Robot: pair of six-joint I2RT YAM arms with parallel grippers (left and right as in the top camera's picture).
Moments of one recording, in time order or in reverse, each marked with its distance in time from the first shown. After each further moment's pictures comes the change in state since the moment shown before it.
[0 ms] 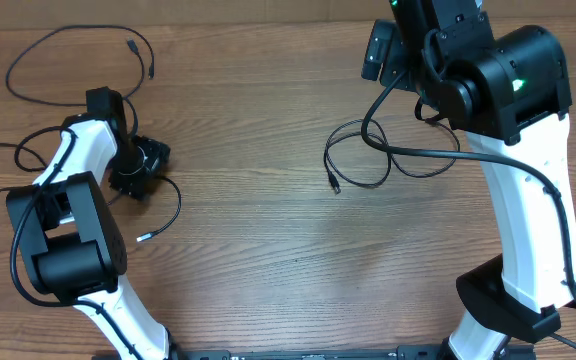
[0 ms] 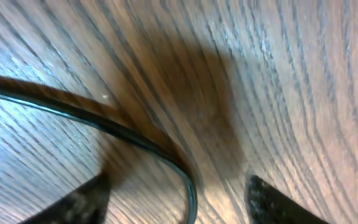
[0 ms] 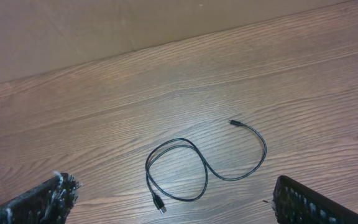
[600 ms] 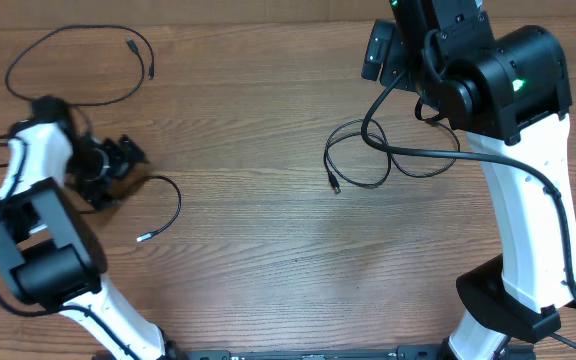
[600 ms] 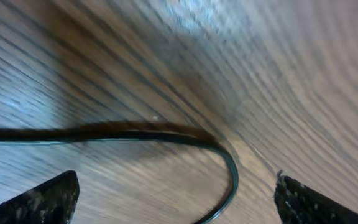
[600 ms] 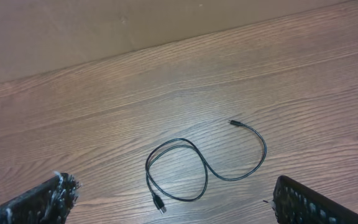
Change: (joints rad) left arm 0.164 0.005 0.082 -0.153 0.141 0.447; right arm 0.000 0.000 0.000 0.000 0.000 0.000
